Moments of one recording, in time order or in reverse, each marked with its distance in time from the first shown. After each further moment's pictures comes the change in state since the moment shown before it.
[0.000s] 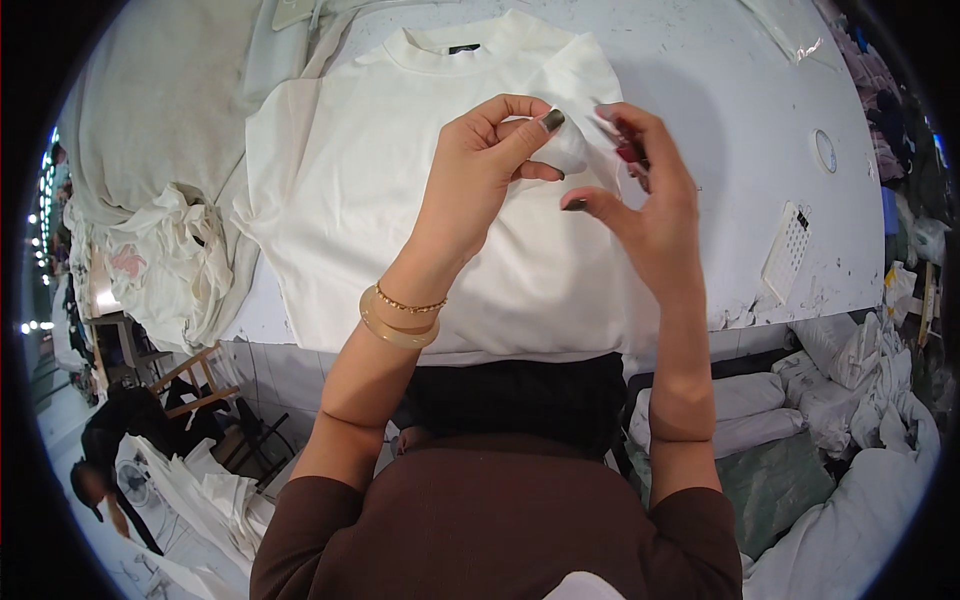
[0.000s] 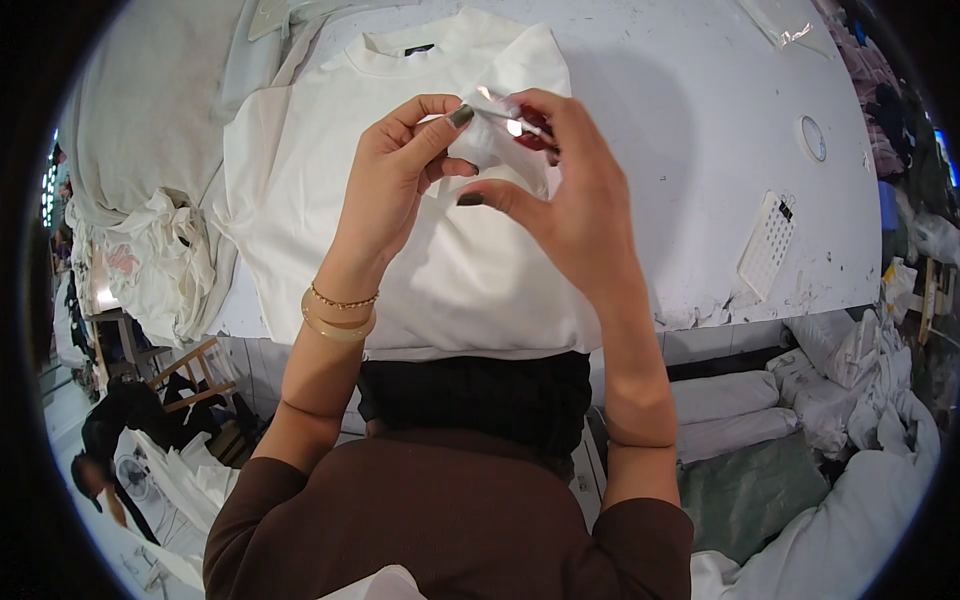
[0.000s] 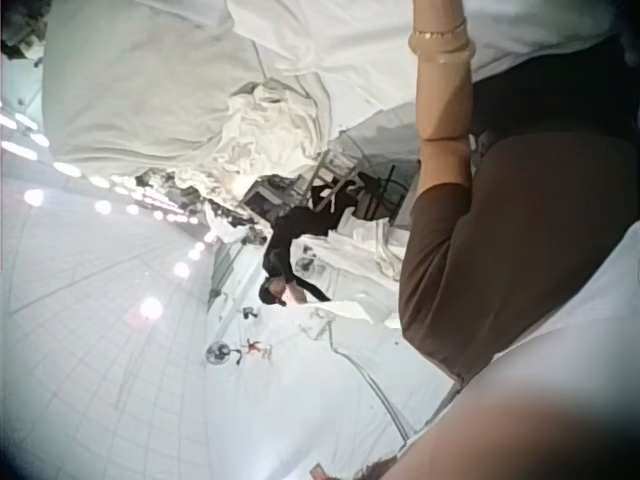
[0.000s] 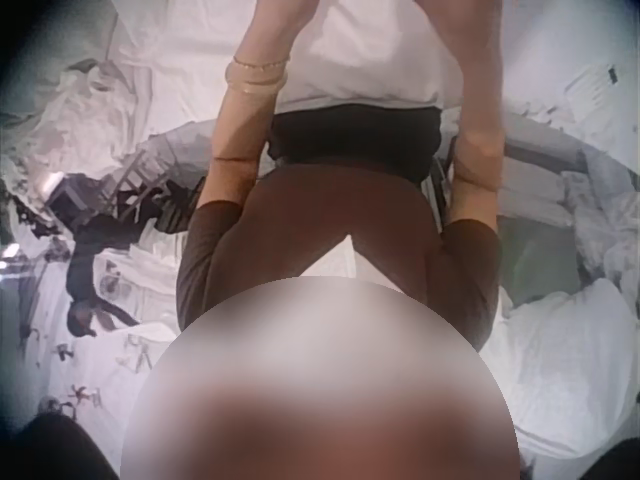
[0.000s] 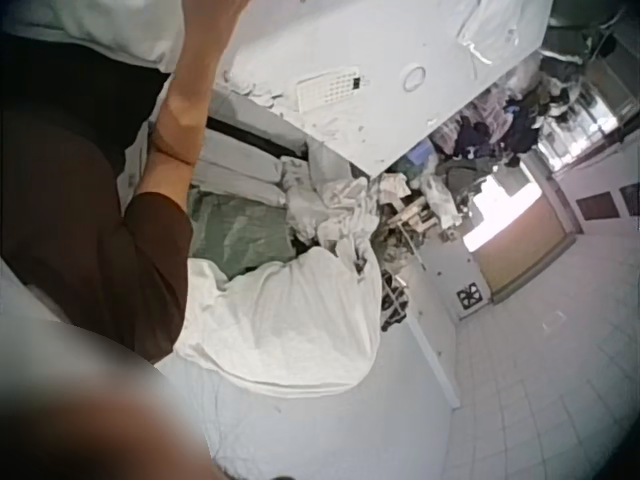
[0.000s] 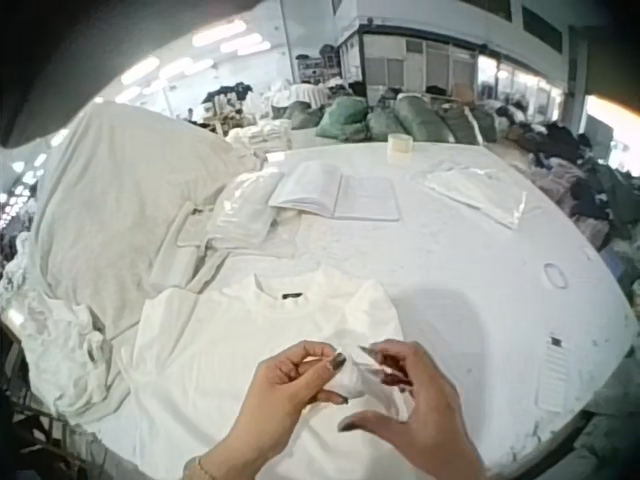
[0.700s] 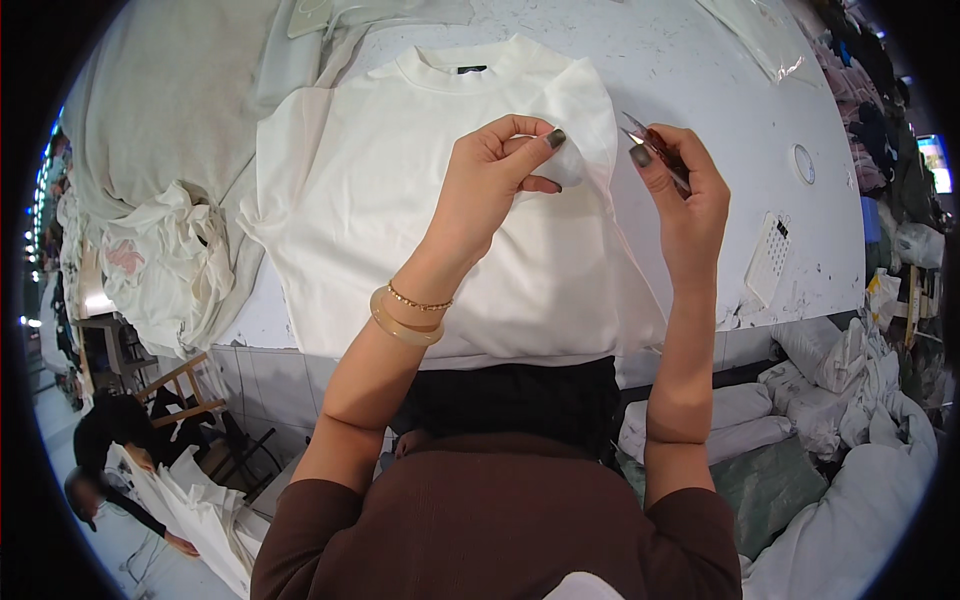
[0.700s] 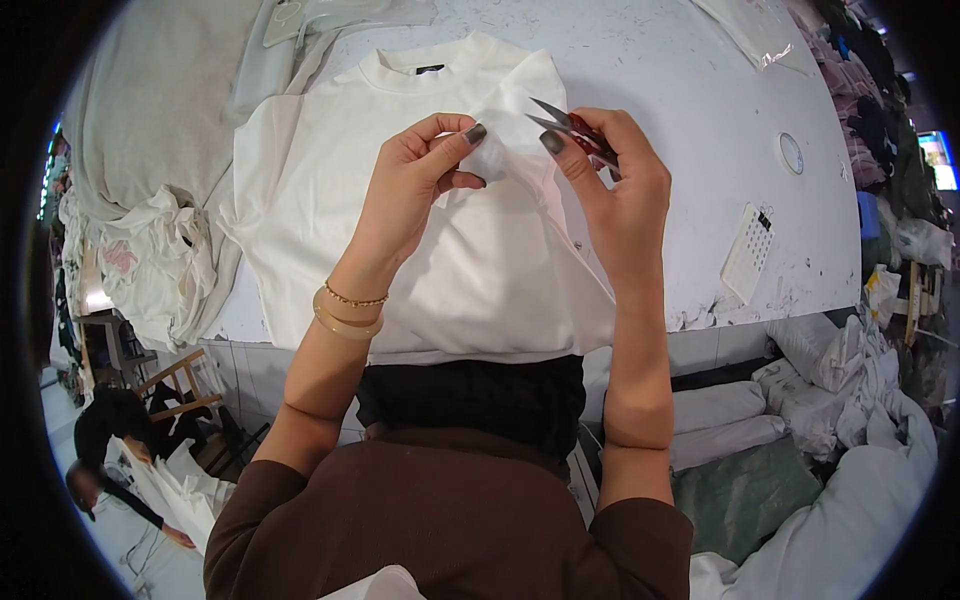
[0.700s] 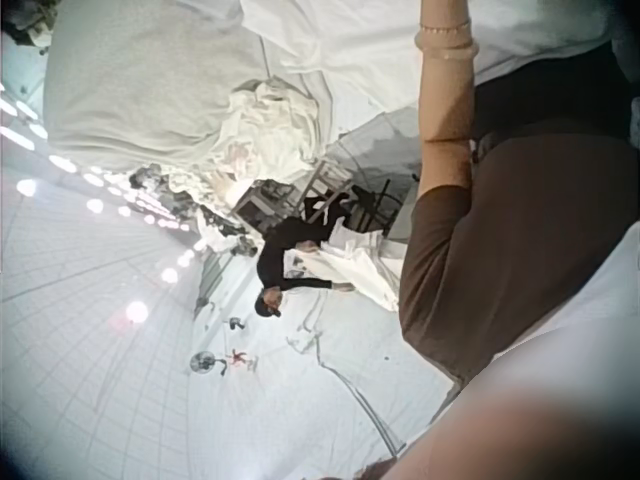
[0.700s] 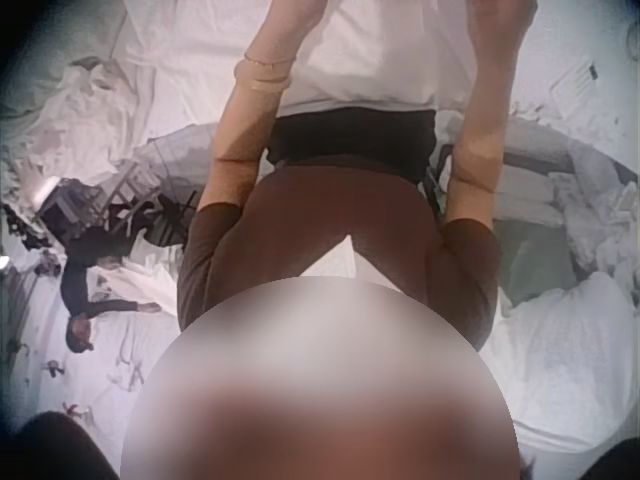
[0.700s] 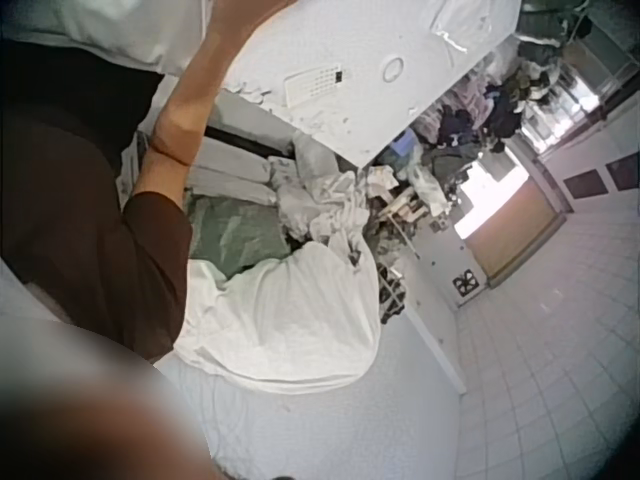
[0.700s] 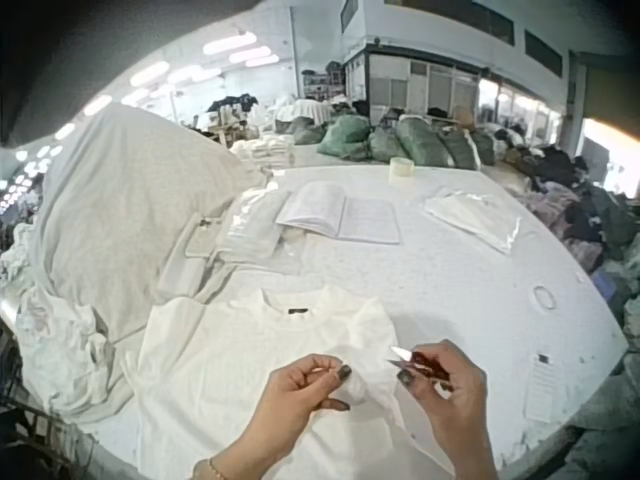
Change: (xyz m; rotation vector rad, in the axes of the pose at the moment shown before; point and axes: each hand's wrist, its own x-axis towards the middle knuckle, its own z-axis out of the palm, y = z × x) left_hand -0.002 0.001 -0.005 0.009 -0.051 -0.008; right_hand 0.010 -0.006 -0.024 0.069 0.109 0.185
